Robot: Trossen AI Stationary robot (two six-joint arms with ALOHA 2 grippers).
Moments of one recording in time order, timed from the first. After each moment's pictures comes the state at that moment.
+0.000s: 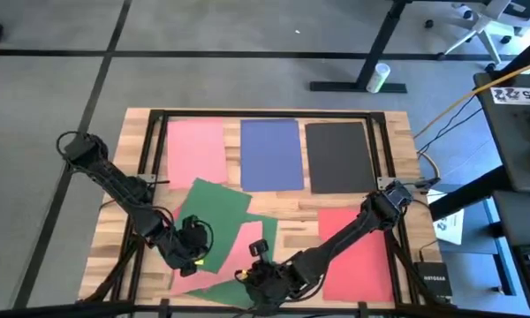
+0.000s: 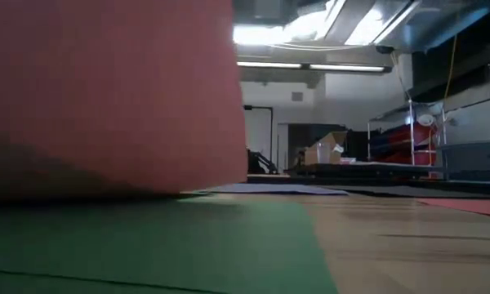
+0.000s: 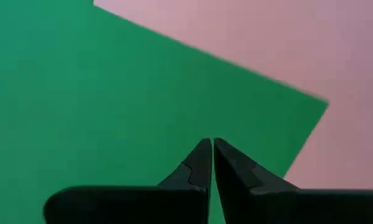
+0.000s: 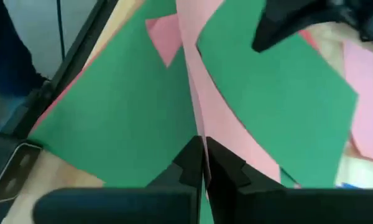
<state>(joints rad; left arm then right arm) -0.80 1.40 0.72 -0.34 -0.38 -0.89 0.62 2.28 2.11 -0.86 0.44 0.11</state>
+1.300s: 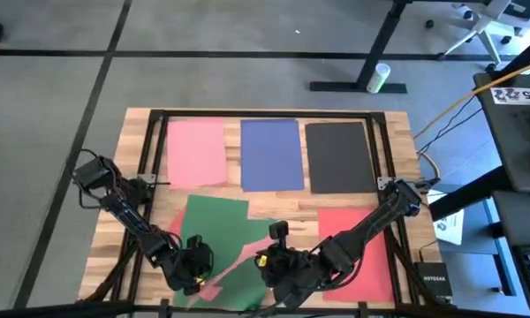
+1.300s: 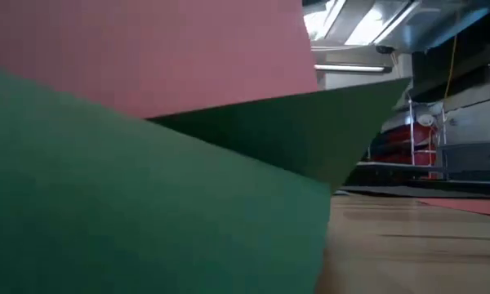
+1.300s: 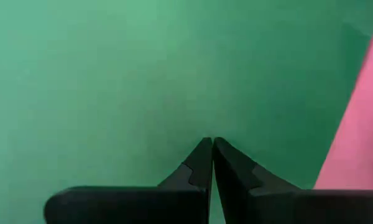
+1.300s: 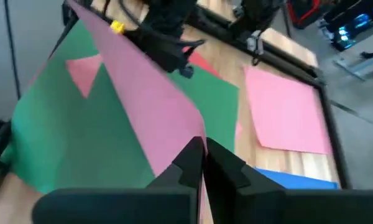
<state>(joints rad) -0.91 1.72 0.73 -0.03 -0.38 -1.00 0.65 2.07 2.12 -0.98 0.66 0.14</state>
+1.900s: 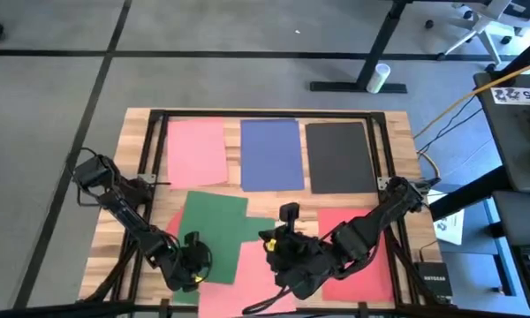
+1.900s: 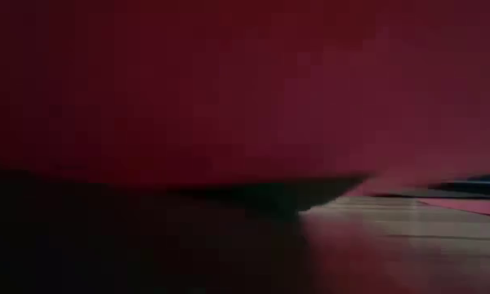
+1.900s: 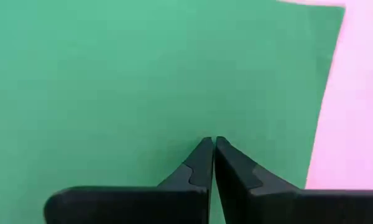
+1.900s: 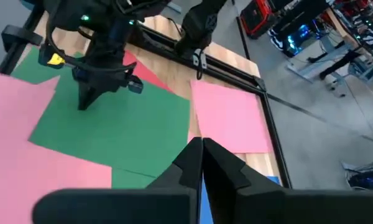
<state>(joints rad) -0.91 1.72 0.73 -0.18 -0.42 -1.01 0.64 2.06 2.31 -1.15 0.79 0.12</state>
